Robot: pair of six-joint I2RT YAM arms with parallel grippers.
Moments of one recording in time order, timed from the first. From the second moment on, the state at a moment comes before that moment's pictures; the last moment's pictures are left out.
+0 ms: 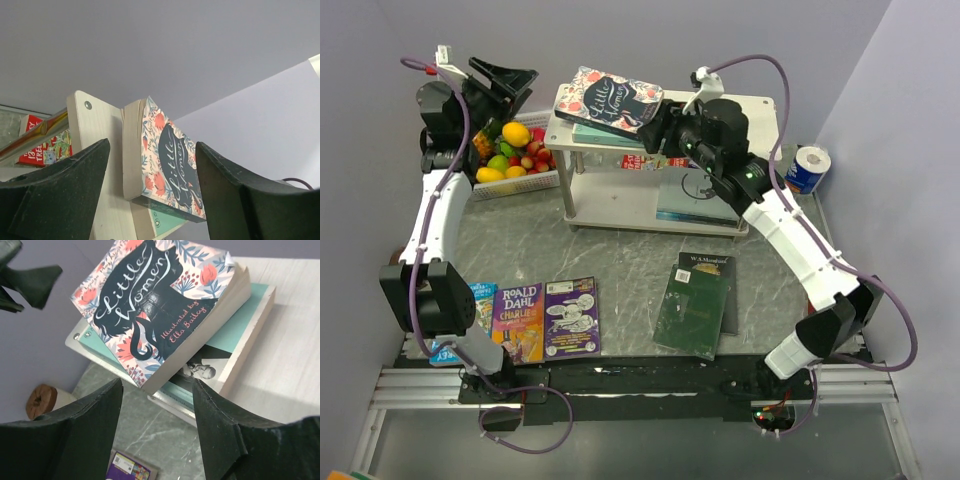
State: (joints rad) left arm 0.07 1.64 1.64 0.19 0.55 -1.12; right arm 0.57 1.54 1.74 -0.32 0.03 0.41
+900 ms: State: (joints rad) left arm -0.09 1.71 1.72 0.01 0.46 -0.89; right arm 0.52 1.61 1.81 -0.36 -0.02 0.43
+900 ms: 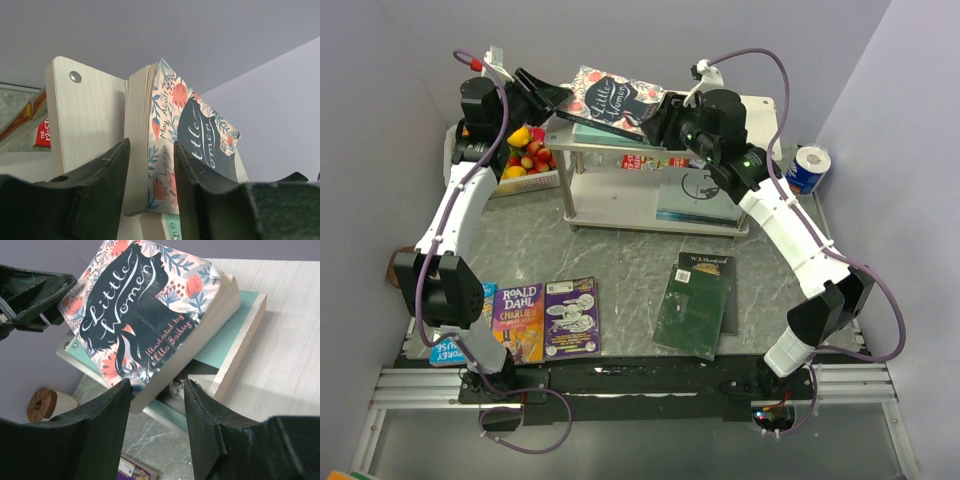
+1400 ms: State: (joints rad) left arm -0.13 1.68 1.68 0.03 0.45 -0.87; right arm 0.49 1.62 1.83 -0.37 -0.02 0.44
